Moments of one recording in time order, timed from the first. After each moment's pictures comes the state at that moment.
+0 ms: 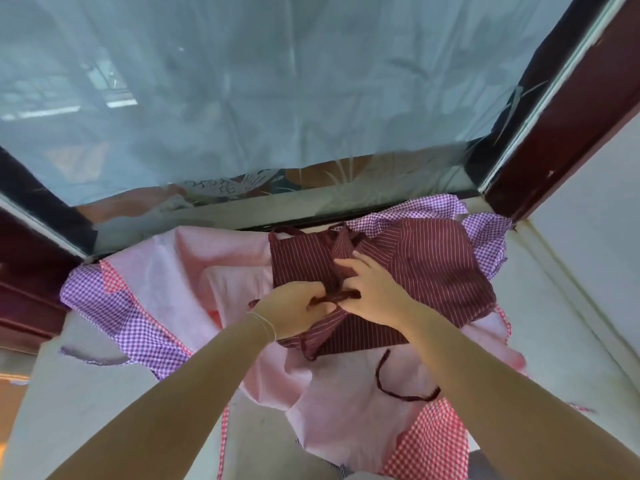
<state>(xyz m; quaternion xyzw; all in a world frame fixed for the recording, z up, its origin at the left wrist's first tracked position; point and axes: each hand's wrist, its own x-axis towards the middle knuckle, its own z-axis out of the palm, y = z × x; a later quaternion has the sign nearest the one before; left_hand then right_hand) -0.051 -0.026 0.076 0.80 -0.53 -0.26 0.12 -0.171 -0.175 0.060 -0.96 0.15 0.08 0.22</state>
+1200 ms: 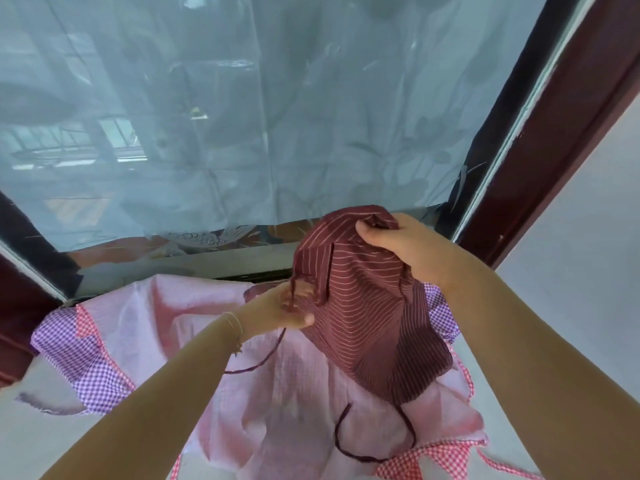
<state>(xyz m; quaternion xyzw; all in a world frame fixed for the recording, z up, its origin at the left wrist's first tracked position) -0.048 -0.084 0.119 0.69 -0.40 -0.44 0.42 -0.213 -0.258 0.262 -0.76 0.16 -0.06 0.63</state>
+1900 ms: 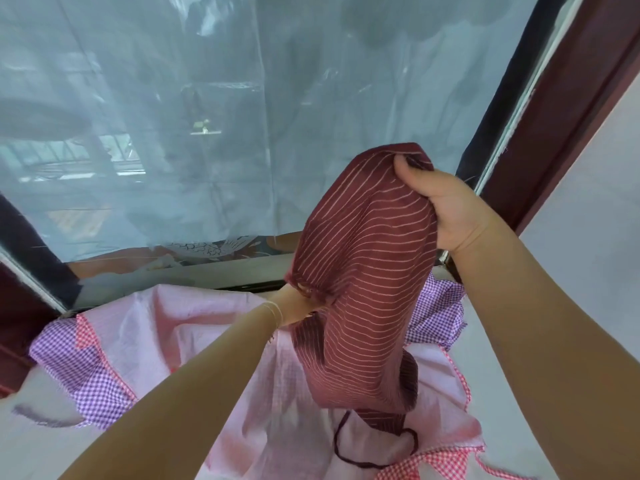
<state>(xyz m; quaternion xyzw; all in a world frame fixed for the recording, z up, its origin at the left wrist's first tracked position) -0.067 -0.124 0.139 0.78 -0.43 -0.30 0.33 -0.217 -0.264 0.319 -0.57 0.06 -0.12 0.81</state>
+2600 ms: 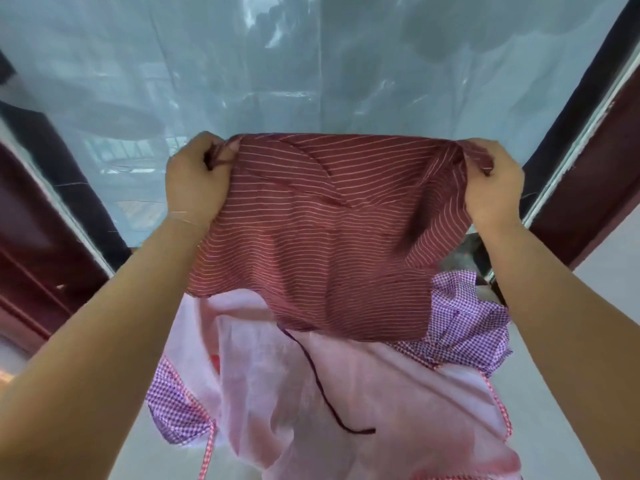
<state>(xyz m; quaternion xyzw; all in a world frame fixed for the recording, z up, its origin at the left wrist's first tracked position) 0.048 -0.024 0.298 0.78 -0.28 0.23 0.51 -0.162 -0.341 0.282 -0.77 0.23 -0.51 0.30</state>
